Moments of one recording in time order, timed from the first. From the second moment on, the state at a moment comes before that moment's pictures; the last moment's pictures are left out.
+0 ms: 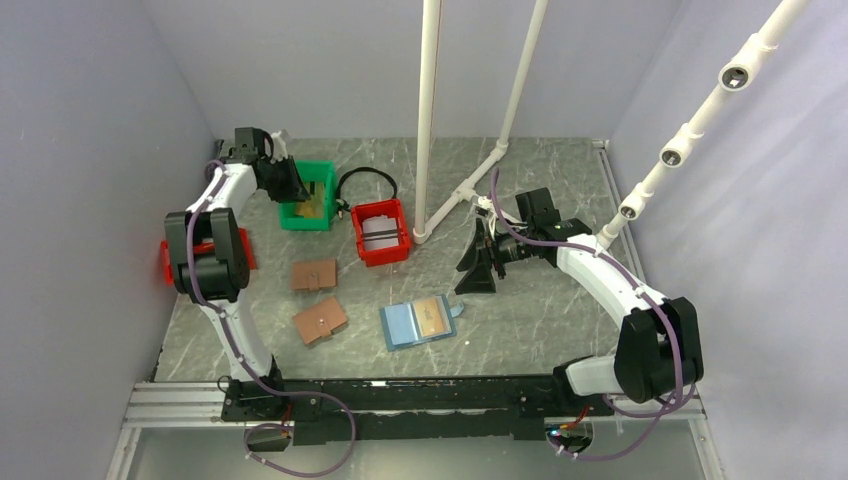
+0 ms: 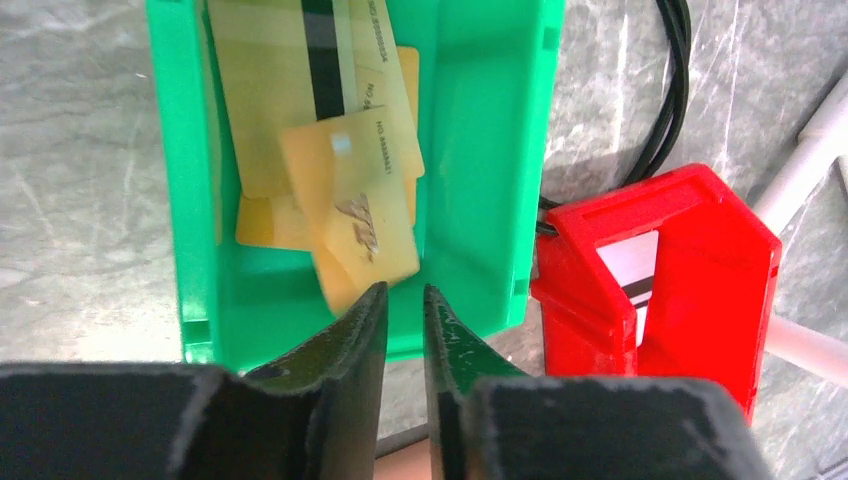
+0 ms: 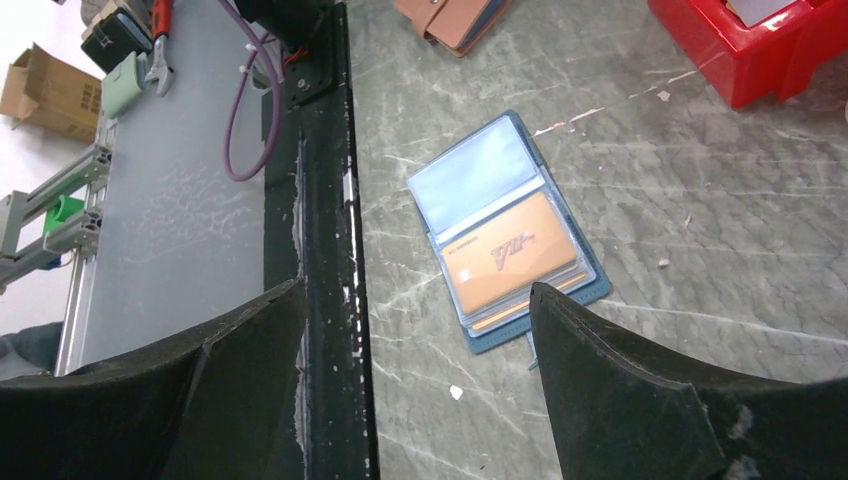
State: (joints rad) left arm 0.10 1.97 1.54 -0.54 0.40 -0.18; right arm 0.31 1.35 0.94 -0.57 -1.16 -0.39
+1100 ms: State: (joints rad) left arm -0.13 0.88 0.60 -0.20 0.57 -0.70; right arm 0.31 1.22 0.89 -0.63 -1.11 -0.60
